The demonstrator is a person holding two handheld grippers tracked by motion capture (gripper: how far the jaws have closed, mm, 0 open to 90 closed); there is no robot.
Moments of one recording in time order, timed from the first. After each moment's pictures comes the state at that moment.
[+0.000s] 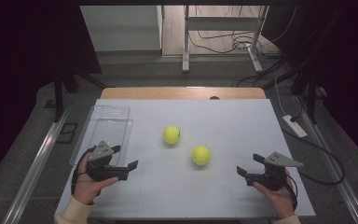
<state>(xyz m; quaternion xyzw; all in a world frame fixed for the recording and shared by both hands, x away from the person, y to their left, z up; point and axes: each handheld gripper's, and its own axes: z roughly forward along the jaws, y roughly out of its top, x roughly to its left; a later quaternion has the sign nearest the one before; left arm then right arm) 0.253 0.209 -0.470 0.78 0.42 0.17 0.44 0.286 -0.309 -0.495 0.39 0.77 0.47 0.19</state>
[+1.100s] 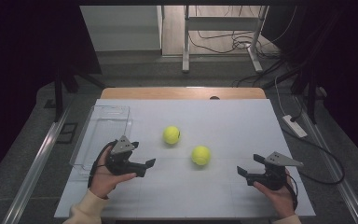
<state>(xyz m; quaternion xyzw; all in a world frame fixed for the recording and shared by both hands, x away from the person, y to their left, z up) 0.274 0.162 -0.463 0.81 0.37 0.15 0.43 0.289 -0.312 -0.498 0.39 0.77 0.47 0.18</state>
